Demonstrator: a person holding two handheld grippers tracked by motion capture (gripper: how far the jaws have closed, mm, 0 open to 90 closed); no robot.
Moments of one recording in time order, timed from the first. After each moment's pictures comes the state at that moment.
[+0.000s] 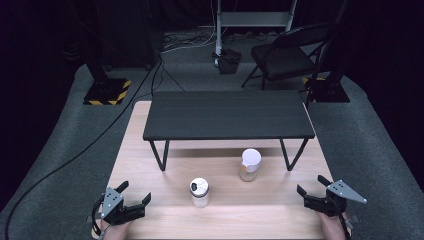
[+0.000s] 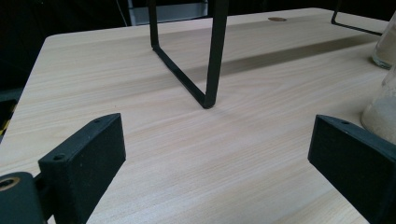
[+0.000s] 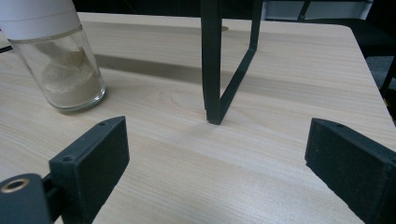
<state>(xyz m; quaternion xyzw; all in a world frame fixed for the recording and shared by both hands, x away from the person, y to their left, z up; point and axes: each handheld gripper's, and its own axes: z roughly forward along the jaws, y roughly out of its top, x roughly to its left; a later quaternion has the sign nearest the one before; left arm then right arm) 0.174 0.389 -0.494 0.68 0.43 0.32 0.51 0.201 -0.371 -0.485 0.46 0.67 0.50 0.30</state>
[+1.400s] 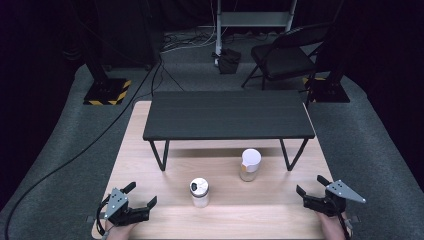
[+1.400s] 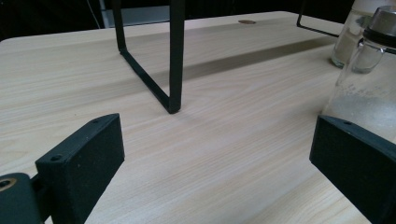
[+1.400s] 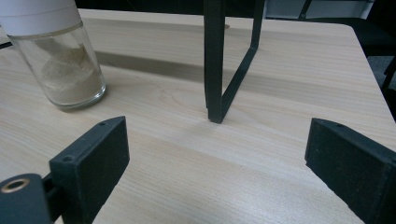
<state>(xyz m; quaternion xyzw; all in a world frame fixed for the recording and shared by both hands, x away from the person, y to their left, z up) 0.180 0.389 -0.496 0.69 0.40 0.28 0.53 0.202 -0.369 -0.484 0.45 0.67 0.50 0.30</state>
